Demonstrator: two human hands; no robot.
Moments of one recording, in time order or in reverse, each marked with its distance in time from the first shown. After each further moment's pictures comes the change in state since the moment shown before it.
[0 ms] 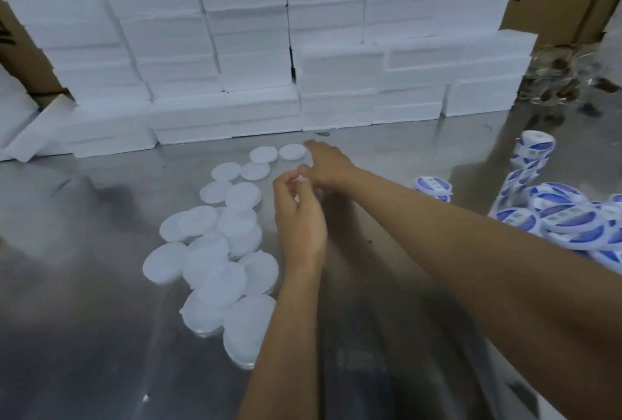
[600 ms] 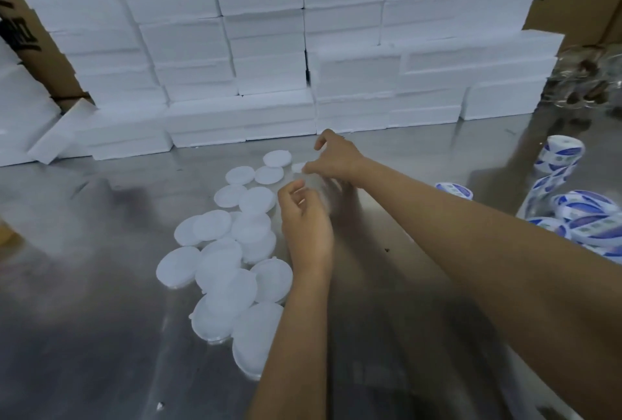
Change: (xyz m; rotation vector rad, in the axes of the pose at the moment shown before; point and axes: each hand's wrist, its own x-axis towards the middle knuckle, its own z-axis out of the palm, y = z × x) left_hand 0.014 -0.006 -0.008 -0.059 0.039 -0.074; right_hand 0.021 -0.004 -0.001 0.407 0.050 0.052
